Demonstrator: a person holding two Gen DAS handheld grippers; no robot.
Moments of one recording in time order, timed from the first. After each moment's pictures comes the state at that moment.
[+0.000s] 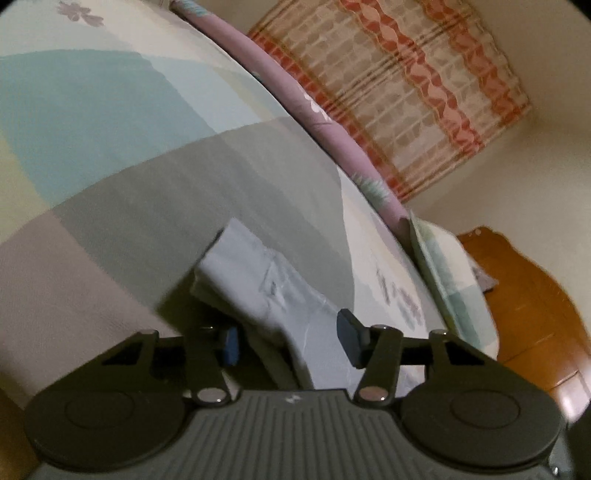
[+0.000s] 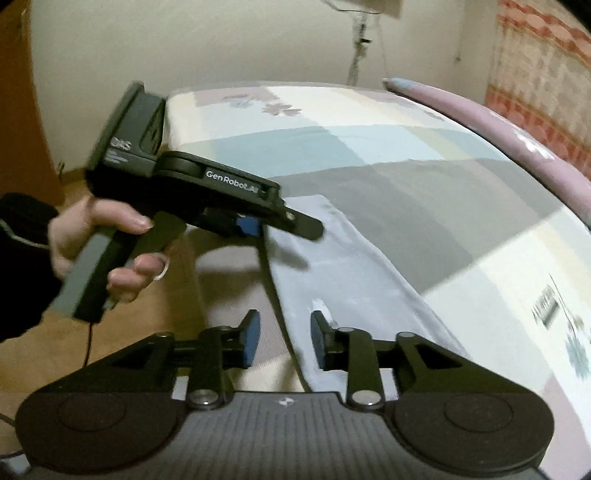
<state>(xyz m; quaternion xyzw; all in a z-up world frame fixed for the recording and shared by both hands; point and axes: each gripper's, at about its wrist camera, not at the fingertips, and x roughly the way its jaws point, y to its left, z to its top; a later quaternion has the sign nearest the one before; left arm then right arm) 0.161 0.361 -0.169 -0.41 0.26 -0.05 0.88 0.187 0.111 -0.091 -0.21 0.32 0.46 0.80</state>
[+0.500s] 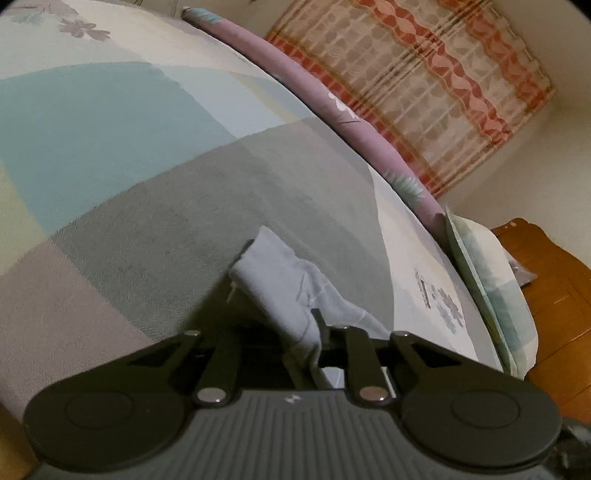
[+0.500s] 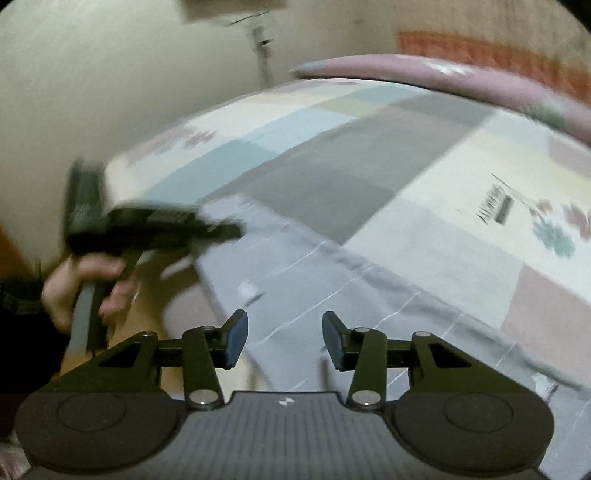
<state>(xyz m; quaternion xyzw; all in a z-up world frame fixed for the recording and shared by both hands) 0.169 0.352 -0.164 -0.35 0.28 0.01 0.89 0.251 0.042 -0.095 -0.02 0.39 0.37 0.84</state>
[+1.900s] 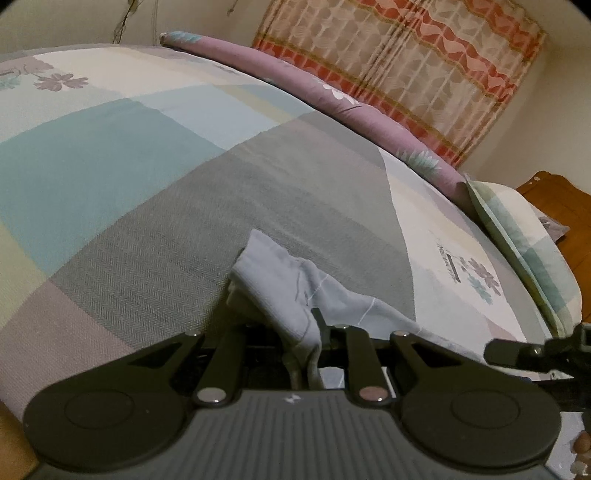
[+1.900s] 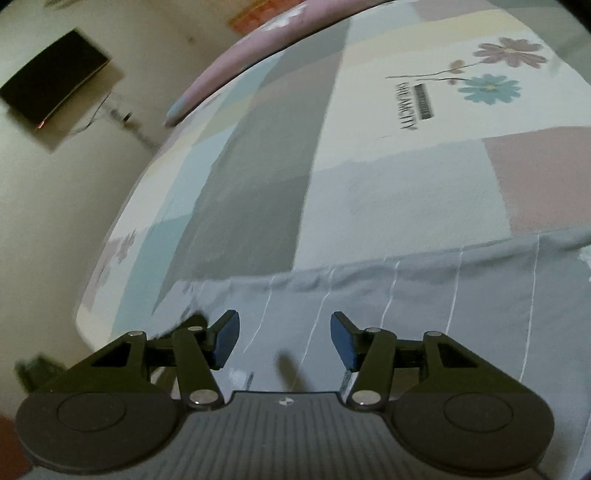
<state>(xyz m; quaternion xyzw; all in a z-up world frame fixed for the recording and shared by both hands) 0.176 0.327 -0.149 -0.25 0.30 0.04 0.92 0.292 0.040 -0.124 0.24 0.47 0.23 0.82</state>
